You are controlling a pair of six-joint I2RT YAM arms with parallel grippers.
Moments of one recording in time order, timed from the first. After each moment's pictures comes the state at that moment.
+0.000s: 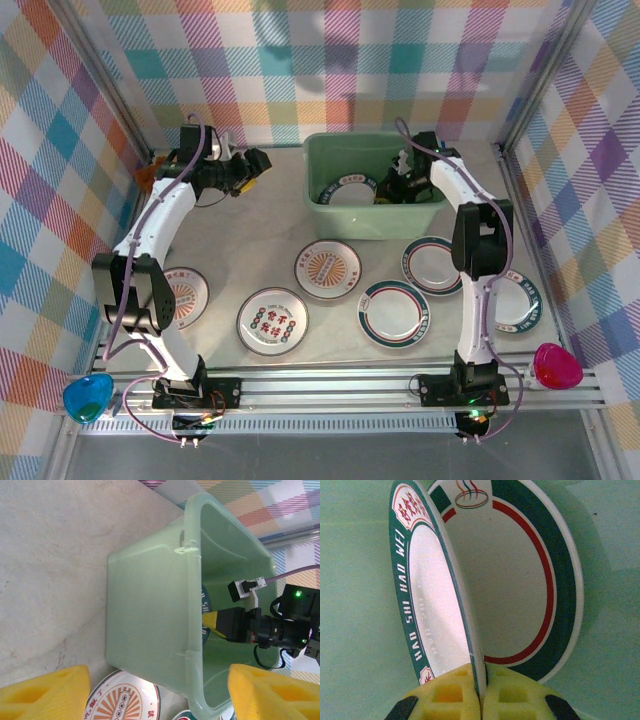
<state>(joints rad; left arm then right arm) -0.10 1.72 1.57 -0.59 0.60 -0.62 0.15 2.24 1.91 -0.89 -0.66 0.38</state>
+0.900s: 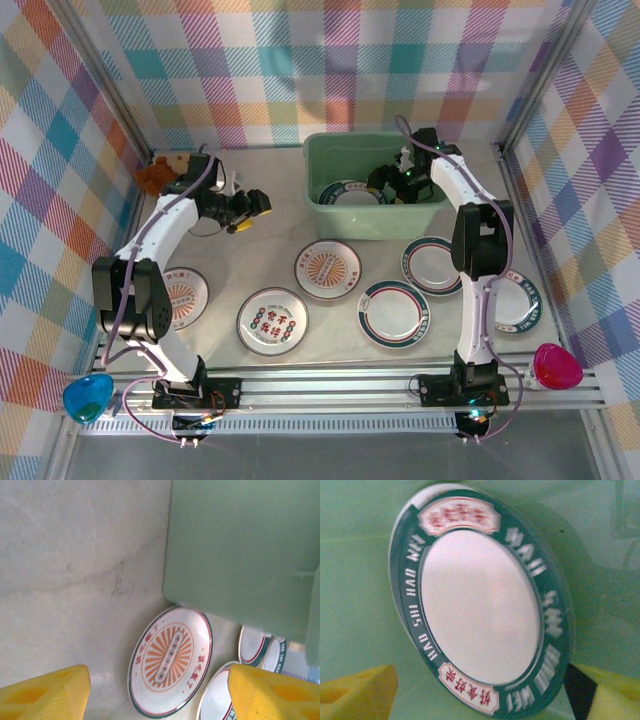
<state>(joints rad) -0.10 1.65 1.33 -0.74 0.58 -0.47 0.15 2.20 1.95 -0.92 -0.57 0.40</state>
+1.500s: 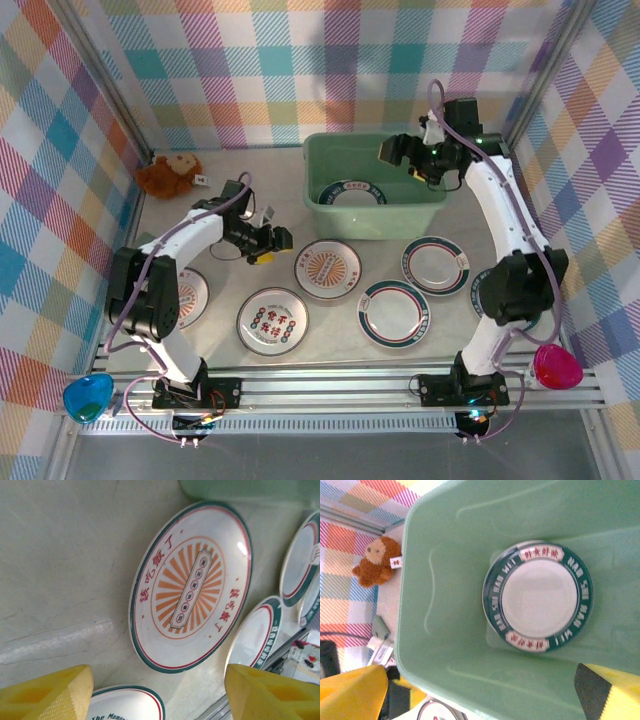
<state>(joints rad) -0.26 1.71 1.18 -0.74 0.60 -0.39 0.16 1.73 1.81 -0.93 -0.51 0.41</state>
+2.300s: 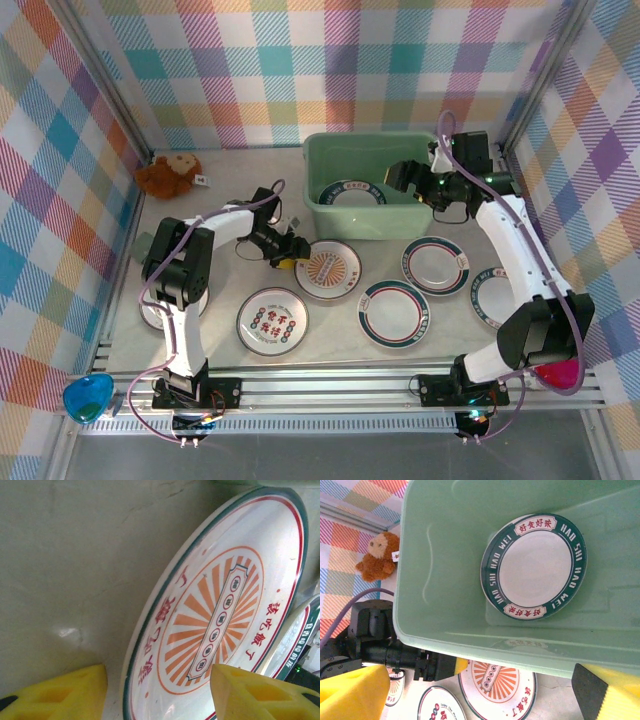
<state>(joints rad) -0.35 1.99 1.31 -0.69 0.64 -0.31 0.16 1.47 1.46 -0.77 -0.49 0.48</state>
